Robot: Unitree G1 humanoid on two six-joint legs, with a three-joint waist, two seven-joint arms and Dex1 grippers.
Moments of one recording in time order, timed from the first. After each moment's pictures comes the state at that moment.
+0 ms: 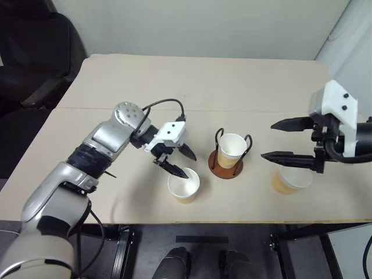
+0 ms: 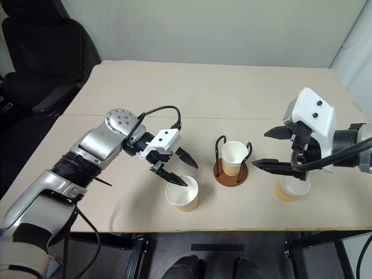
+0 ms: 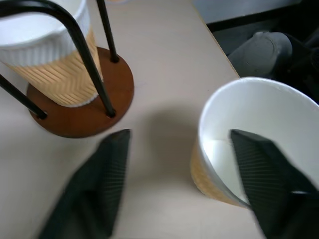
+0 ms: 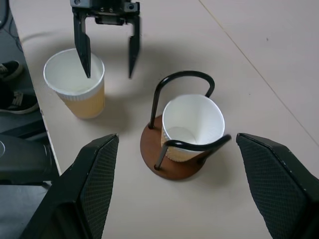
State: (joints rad) left arm -1.05 0.78 -0.64 0.34 -0.37 0.13 -1.58; right arm -0.66 -1.18 -0.27 -0.68 0.89 1.27 0.87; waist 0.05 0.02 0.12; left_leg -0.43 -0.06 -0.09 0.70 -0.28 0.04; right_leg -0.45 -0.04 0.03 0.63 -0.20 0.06
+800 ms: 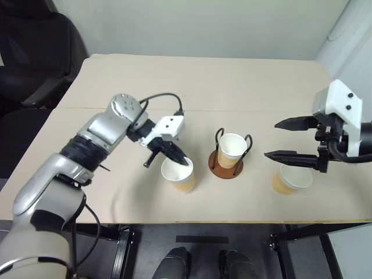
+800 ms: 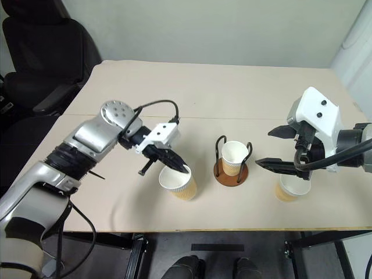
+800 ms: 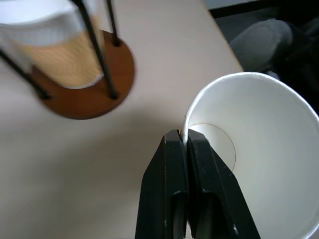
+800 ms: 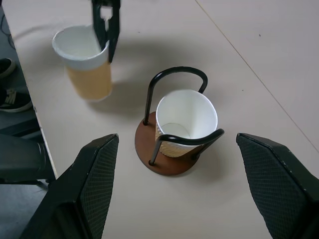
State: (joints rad) left arm -1.19 0.80 -0.69 0.44 -0.39 0.14 -1.58; right arm -0.61 -1.23 -0.29 -0.65 0.92 1.22 0.85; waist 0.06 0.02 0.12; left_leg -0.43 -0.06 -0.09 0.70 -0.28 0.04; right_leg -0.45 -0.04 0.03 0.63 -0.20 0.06
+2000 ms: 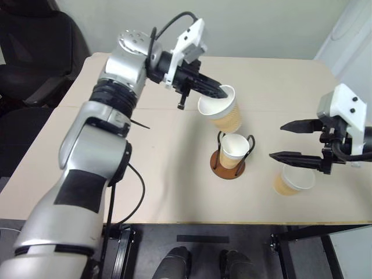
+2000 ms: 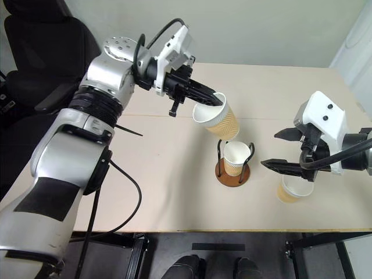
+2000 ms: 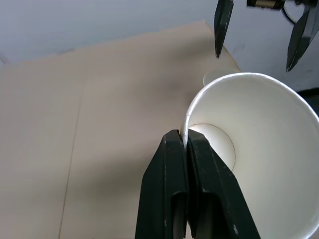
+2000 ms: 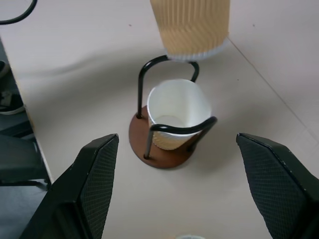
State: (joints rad) left arm -1.60 0.40 -0.39 1.07 -0.31 0.06 -1.58; right arm -0.49 -1.27 -0.35 -0.63 0.94 1.16 0.83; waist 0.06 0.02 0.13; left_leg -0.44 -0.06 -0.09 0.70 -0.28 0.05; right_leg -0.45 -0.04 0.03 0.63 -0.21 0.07
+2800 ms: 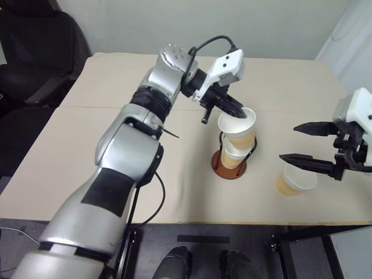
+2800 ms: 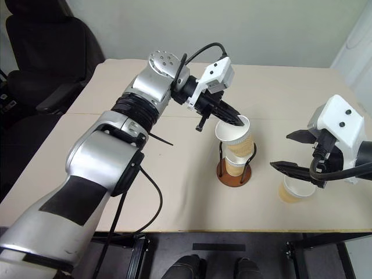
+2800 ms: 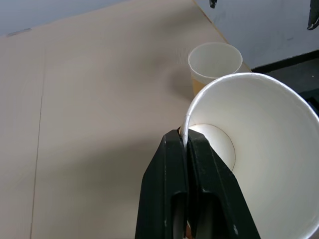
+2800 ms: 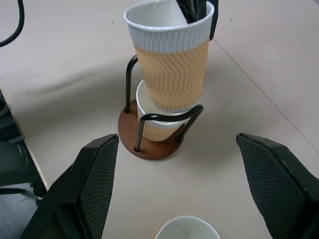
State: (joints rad) left arm -1.64 0.21 -0.34 1.22 -0.10 -0.04 -1.58; right arm -0.34 -1.27 -0.55 -0.71 1.00 1.21 0.77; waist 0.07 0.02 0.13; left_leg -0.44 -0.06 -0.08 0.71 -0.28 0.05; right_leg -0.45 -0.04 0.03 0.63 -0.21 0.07
